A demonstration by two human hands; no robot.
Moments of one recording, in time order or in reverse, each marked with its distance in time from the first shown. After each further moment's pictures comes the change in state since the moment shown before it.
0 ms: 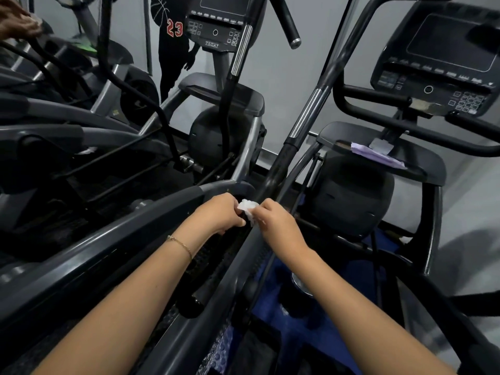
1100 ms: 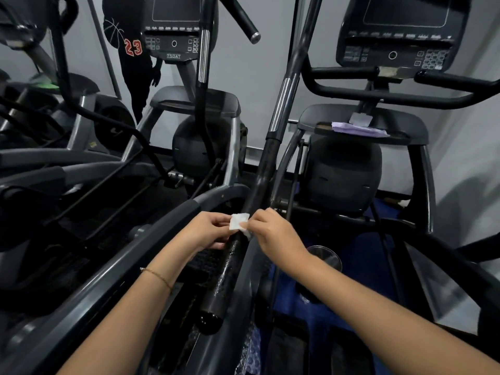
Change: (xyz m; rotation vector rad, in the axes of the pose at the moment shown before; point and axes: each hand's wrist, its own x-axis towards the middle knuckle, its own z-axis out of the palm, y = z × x) left_hand -0.012 -0.025 -0.007 -0.536 -0.169 0.028; right_hand -0.019 -0.019 0.007 0.017 0.156 -0.114
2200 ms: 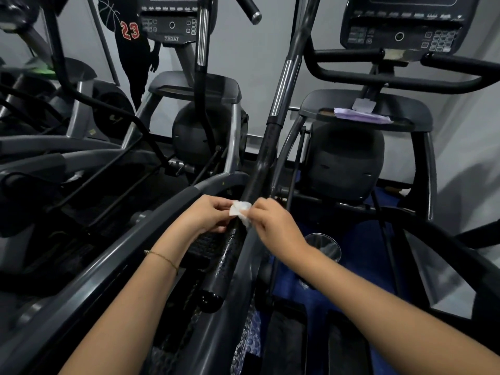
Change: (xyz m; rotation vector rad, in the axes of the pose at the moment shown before) left_hand -0.008 0.009 0.004 0.042 0.011 0.004; right_hand -0.008 -0.015 -0.001 0.114 0.042 0.081
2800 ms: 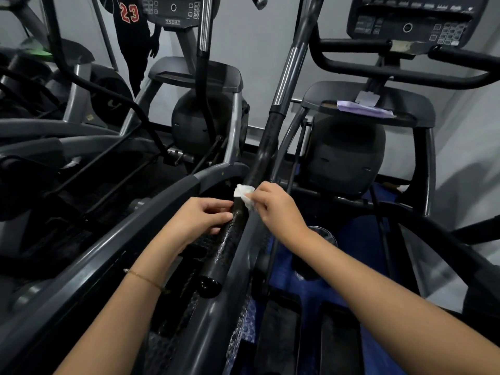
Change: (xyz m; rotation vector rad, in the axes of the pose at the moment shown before) left_hand -0.028 -0.023 -0.003 -0.009 0.076 0.079; right_hand 0.009 0.009 0.000 -0.020 0.016 0.075
